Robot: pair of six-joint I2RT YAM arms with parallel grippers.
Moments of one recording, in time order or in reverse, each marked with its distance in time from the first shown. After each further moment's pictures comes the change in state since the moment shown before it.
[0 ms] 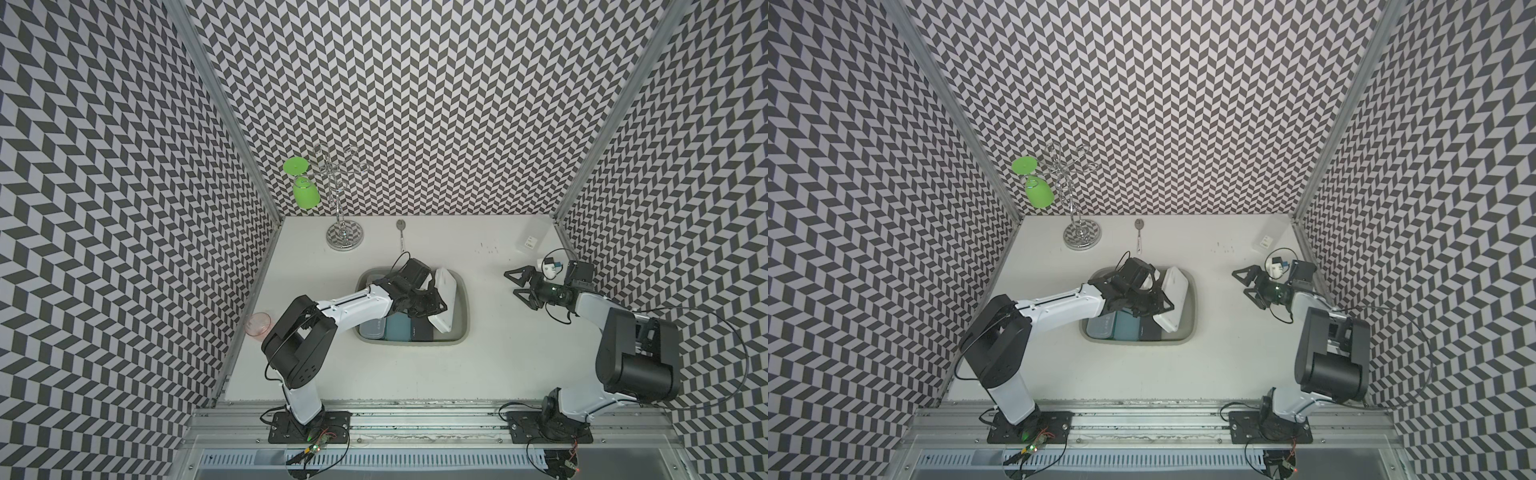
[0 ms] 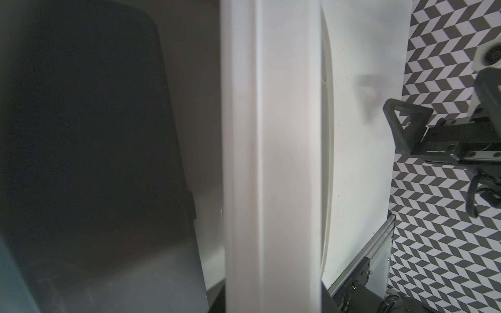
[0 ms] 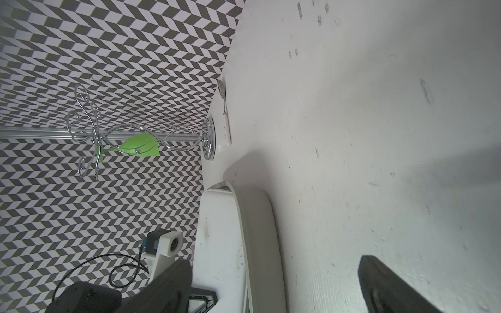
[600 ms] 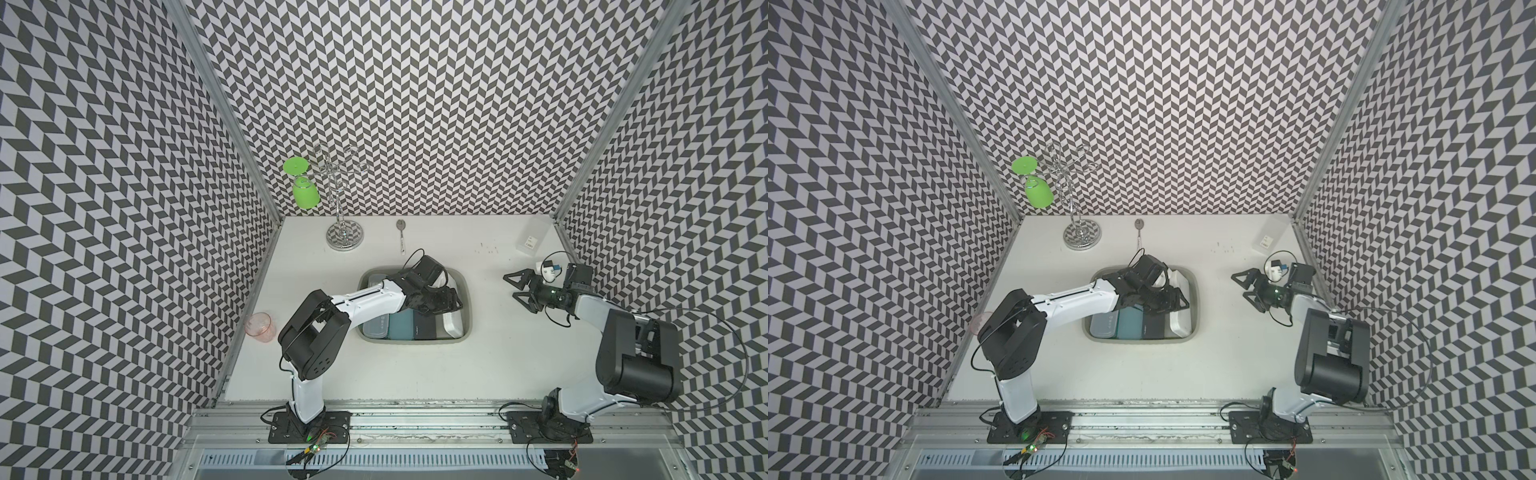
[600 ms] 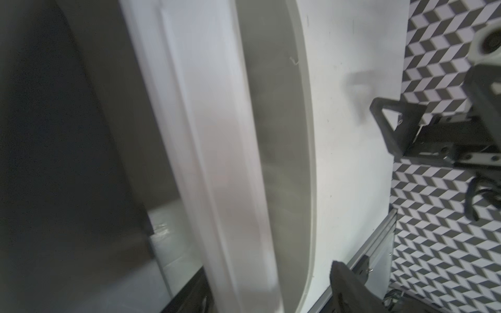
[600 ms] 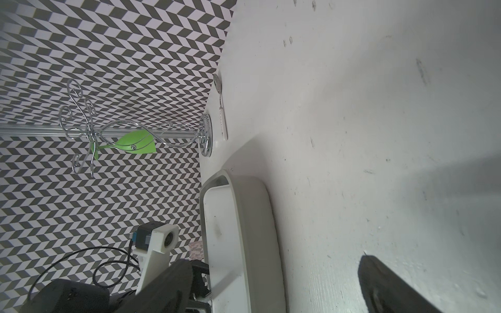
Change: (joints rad) left arm -0.037 0.093 0.165 -0.084 -0.003 0.031; right arm 0.000 -0.012 -0.027 -0.002 0.000 -0.010
